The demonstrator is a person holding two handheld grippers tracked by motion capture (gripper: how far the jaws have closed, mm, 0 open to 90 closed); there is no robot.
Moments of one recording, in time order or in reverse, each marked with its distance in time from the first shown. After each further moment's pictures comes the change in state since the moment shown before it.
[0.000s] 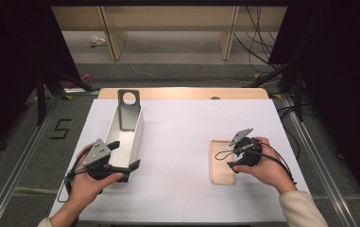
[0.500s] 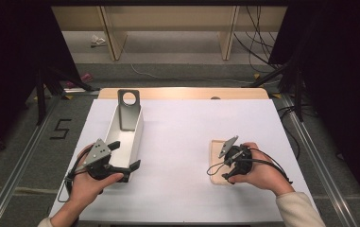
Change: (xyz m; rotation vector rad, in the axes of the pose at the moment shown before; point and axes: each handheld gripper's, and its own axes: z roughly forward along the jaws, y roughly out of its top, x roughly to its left) left arm 0.000 0.000 0.001 0.001 -0.007 -0.001; right arm 0.028 0.011 0.005 0.096 0.096 -0.186
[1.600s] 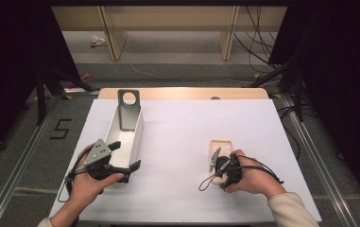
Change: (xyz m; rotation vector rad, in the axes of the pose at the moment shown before) left arm -0.001 0.000 0.000 0.003 -0.007 0.004; right arm 0.022 0.013 0.023 0.161 0.042 -0.176
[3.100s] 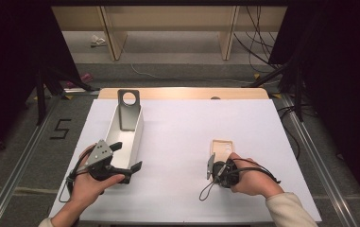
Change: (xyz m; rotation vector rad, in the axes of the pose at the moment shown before) left arm -0.003 0.000 0.001 0.003 -0.011 0.006; right arm 0.012 0.008 -0.004 0.017 0.077 -0.146
